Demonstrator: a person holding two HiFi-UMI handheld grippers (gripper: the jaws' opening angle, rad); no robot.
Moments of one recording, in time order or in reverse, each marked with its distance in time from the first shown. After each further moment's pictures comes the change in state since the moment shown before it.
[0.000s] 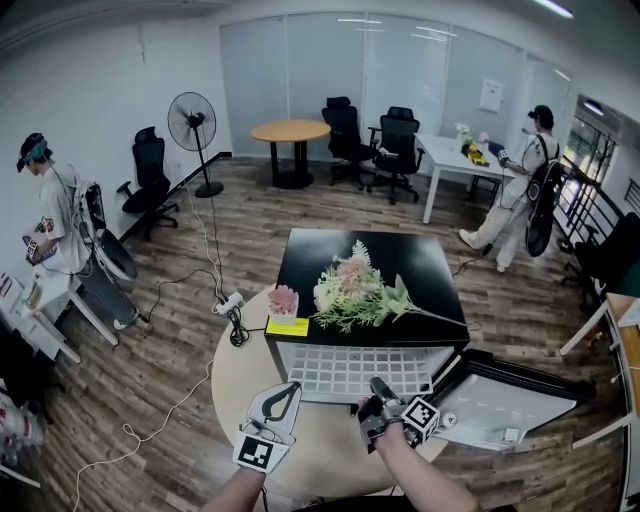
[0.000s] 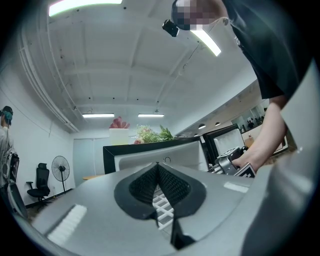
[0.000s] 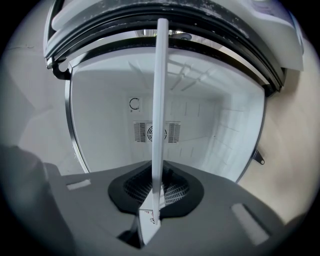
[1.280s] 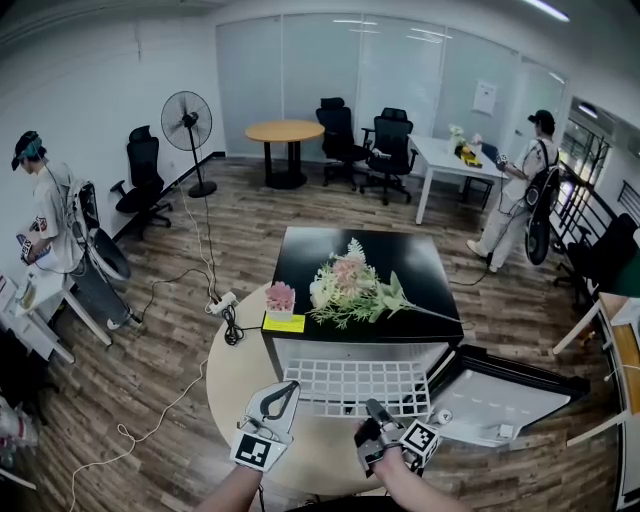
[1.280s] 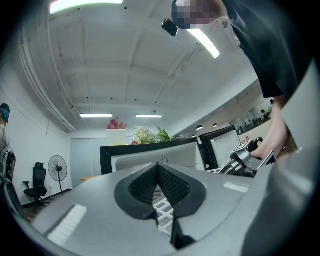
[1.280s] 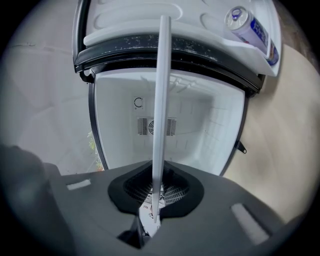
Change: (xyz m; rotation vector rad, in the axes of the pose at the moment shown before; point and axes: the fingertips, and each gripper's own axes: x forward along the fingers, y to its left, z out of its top) left arm -0.003 -0.007 0.002 -0.008 -0.010 -0.029; right arm -0.060 -0.005 -0.033 -0.017 0.025 -0.035
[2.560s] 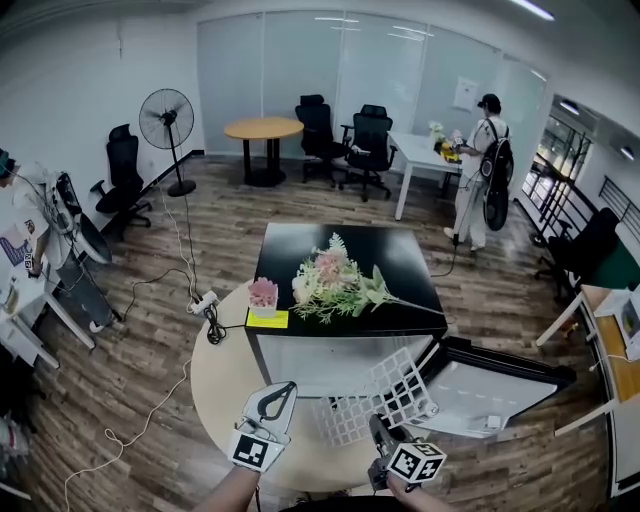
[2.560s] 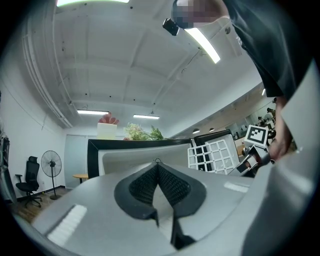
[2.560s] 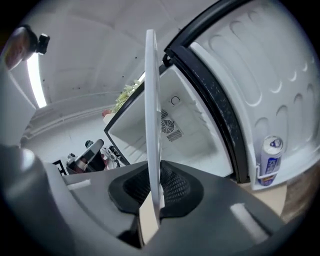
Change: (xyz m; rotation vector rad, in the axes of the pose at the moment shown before) left arm 0.007 -0.022 -0.009 -0.042 -0.017 -0.057; right arm -0.063 0.015 -0.002 -0.893 0.092 -0.146
